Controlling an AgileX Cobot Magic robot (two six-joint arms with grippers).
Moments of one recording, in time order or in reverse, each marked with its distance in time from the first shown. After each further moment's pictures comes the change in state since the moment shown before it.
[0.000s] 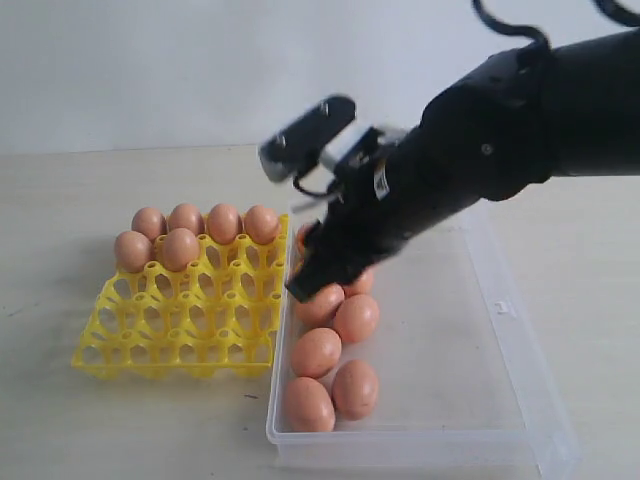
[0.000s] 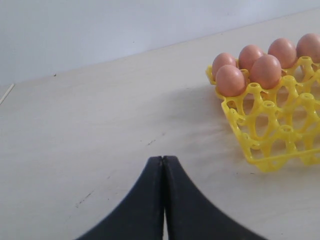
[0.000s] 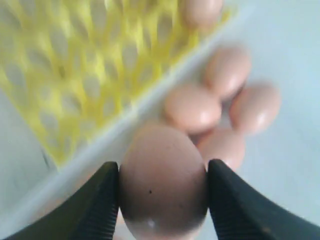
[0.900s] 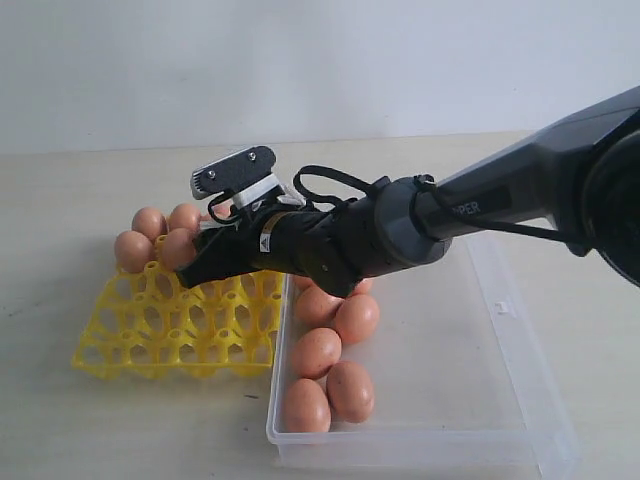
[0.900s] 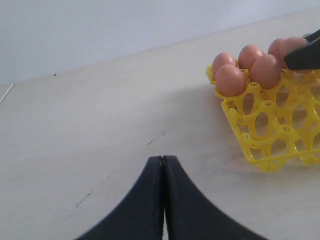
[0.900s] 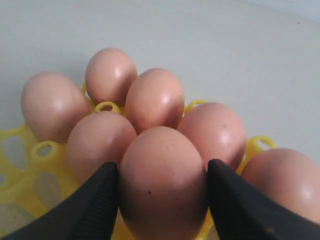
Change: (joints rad) left arm 0.000 0.000 0.000 0.000 0.000 0.000; right arm 0.014 0.574 -0.253 0.025 -0.772 0.202
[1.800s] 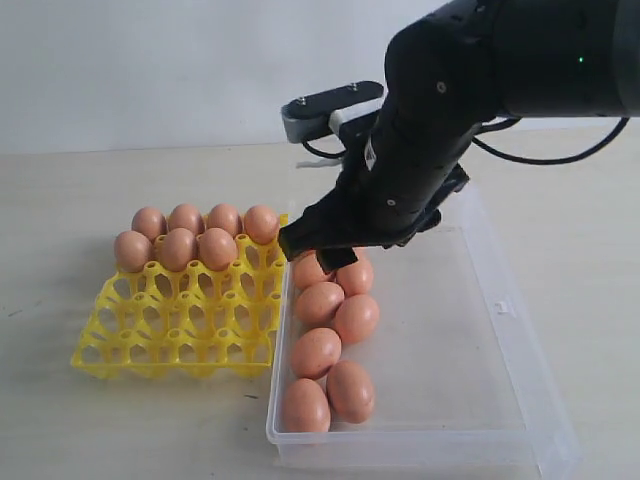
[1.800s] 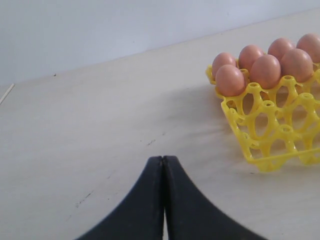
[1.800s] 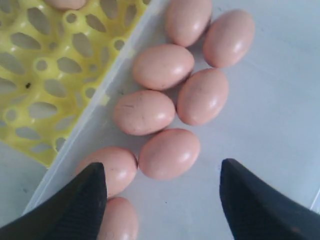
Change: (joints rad) left arm 0.000 0.000 0.000 0.000 0.000 0.000; right arm -0.042 -0.491 0.078 -0.053 1.064 0.199
